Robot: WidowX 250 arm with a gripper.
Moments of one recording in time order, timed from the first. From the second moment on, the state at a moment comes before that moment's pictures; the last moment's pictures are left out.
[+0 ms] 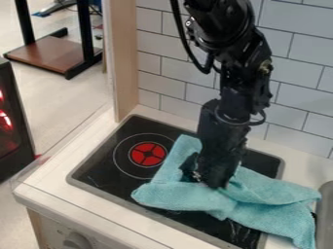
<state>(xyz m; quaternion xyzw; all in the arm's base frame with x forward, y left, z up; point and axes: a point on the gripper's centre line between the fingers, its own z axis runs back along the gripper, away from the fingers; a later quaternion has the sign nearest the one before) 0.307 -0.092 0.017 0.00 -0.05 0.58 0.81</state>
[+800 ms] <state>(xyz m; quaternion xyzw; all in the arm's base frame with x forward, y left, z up) 0.333 -0.104 0.066 -0.08 -0.09 0.59 0.80</state>
